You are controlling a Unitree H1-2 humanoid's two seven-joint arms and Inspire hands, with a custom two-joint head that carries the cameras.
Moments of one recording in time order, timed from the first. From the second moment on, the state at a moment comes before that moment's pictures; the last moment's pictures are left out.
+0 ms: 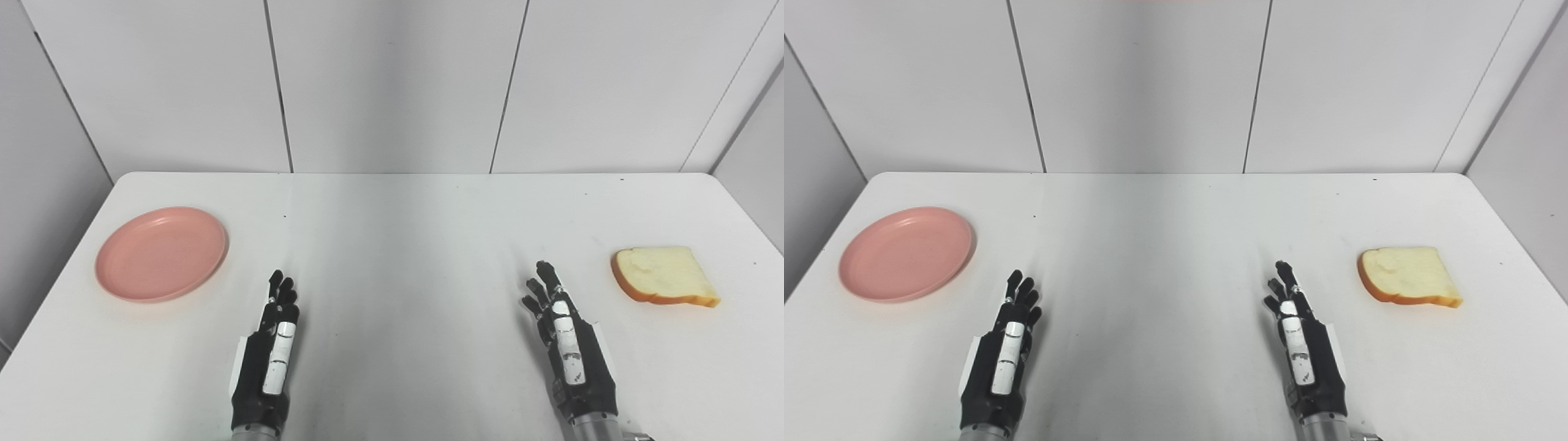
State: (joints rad) left arm 0.10 -0.12 -0.09 -0.12 0.02 -0.04 0.00; right arm 0.10 -0.02 -0.03 -0.13 0.14 -0.09 0.06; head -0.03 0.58
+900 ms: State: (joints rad) left arm 0.10 -0.12 -0.09 -0.12 0.02 -0.03 0.00; right arm 0.10 -0.02 -0.03 -0.13 0.14 -0.09 0.06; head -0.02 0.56
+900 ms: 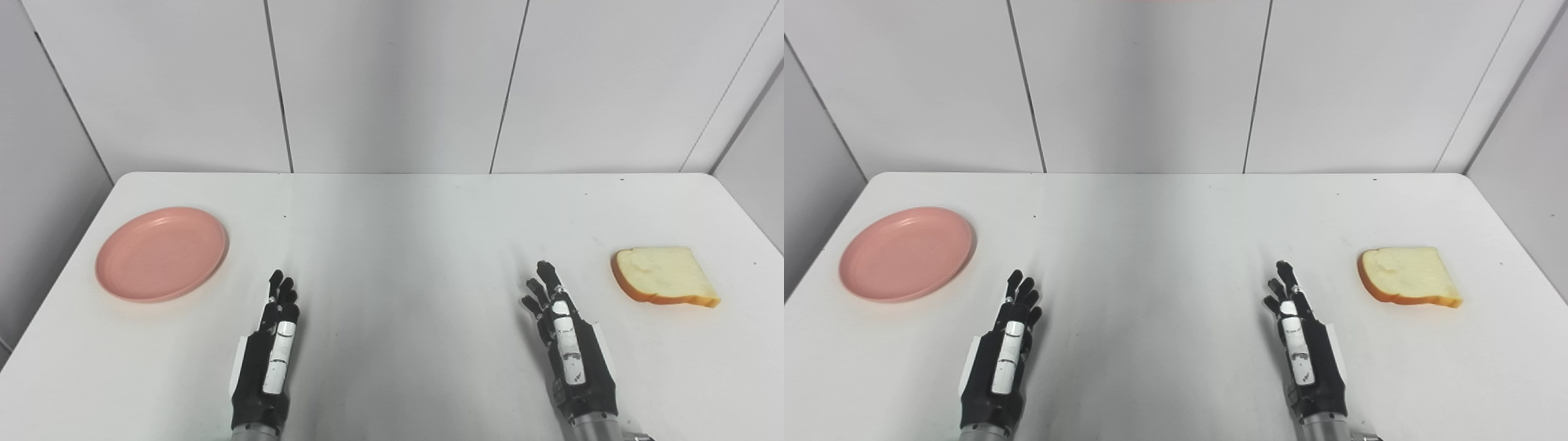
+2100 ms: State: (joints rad) left arm 0.04 -0.17 -0.13 0.00 0.09 -0.20 0.05; right arm 0.09 -0.05 -0.05 -0.10 0.26 -0.09 0.13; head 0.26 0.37
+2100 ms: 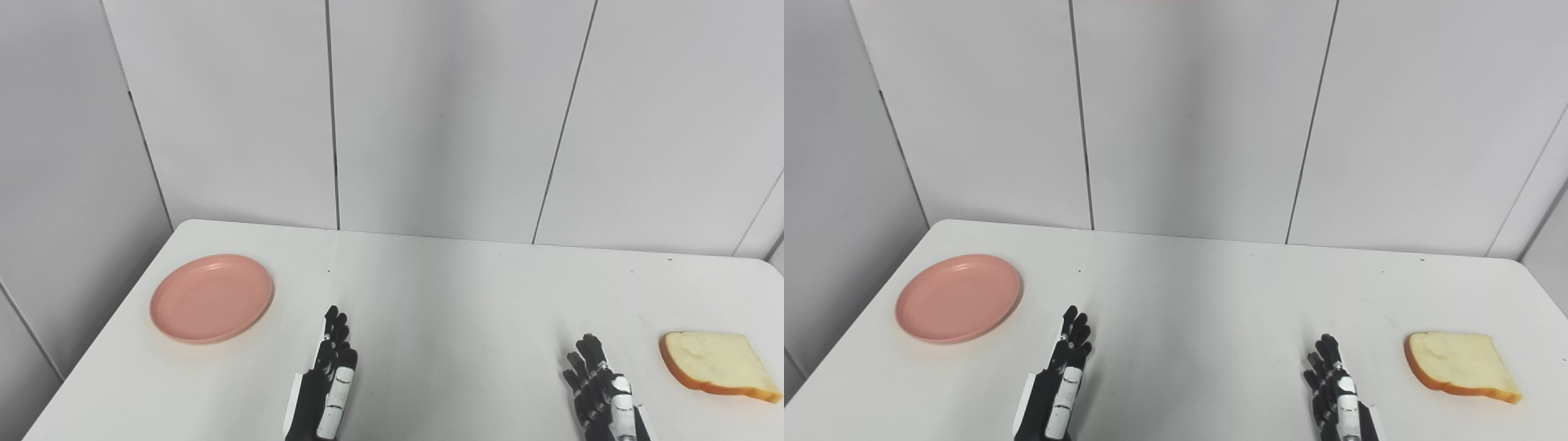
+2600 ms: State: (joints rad) left arm 0.02 -0.18 -0.12 0.02 0.06 -0.23 0.05; right arm 0.08 -0.05 -0.04 -0.10 0.27 -0.09 0.13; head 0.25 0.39
